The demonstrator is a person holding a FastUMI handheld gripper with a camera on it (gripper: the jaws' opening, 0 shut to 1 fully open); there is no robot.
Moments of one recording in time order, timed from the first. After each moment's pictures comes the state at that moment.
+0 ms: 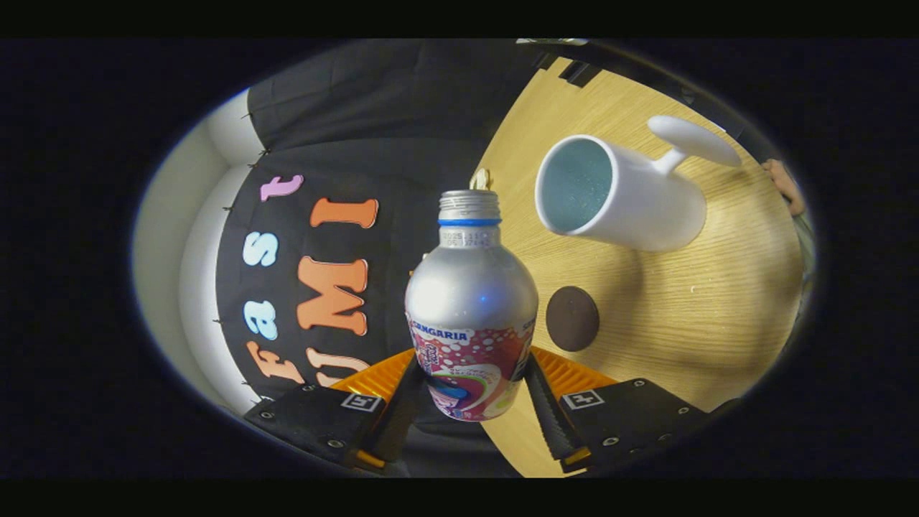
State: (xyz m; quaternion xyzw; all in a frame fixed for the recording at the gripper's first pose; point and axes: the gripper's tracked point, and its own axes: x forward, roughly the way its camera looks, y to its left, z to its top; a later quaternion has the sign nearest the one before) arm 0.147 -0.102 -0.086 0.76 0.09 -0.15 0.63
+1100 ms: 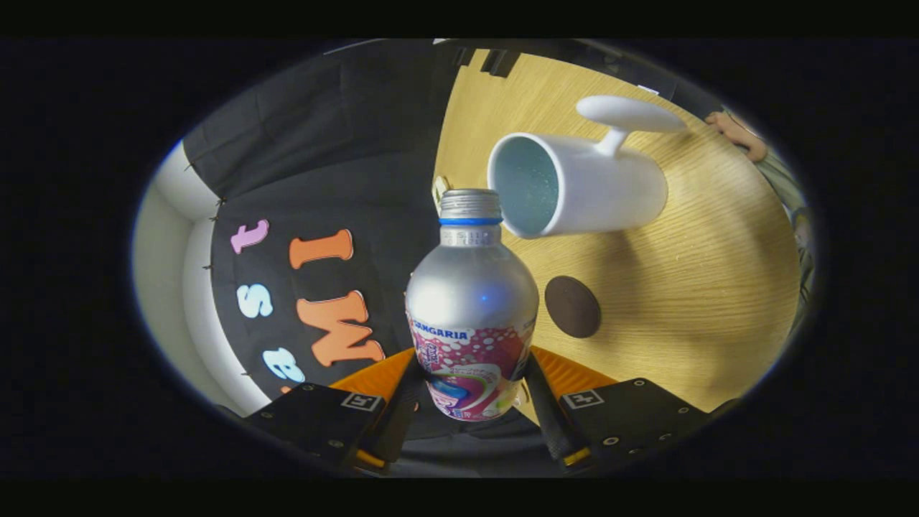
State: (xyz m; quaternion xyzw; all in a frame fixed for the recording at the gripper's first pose) arm 0.139 -0.118 -0.087 0.83 0.09 -0.18 0.52
